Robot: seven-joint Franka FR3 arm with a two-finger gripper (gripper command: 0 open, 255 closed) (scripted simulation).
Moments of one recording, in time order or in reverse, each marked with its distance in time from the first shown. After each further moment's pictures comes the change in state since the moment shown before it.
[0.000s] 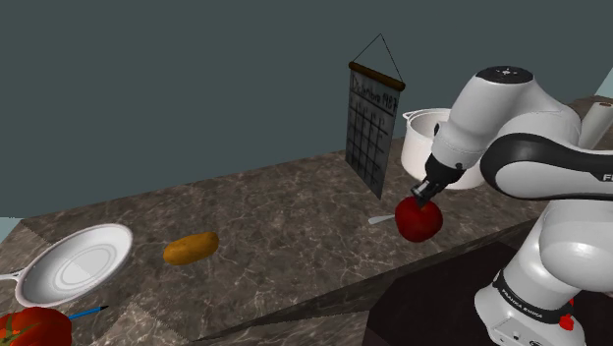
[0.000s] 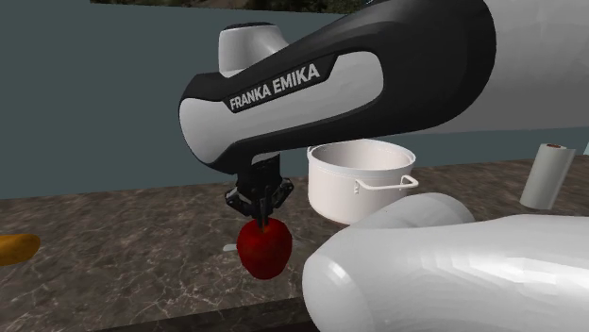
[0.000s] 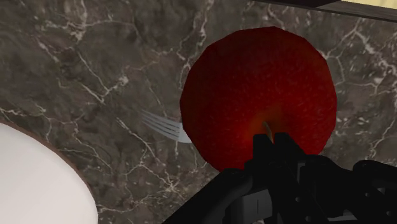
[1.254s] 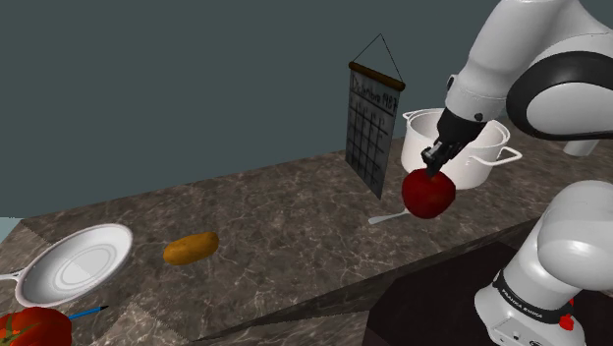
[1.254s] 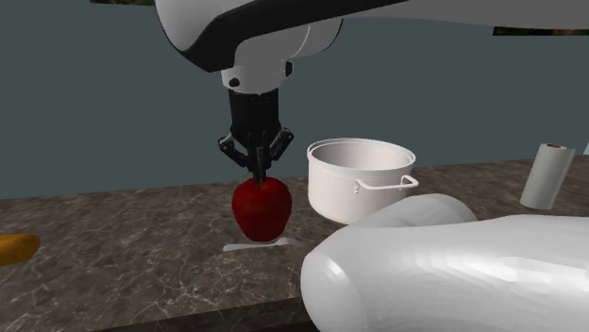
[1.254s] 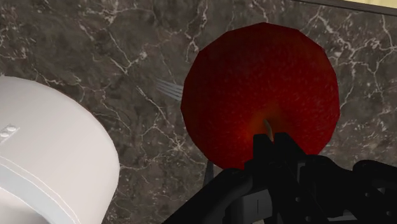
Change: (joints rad) arm -0.041 0.011 -0.053 0.257 -0.048 -0.241 -0.029
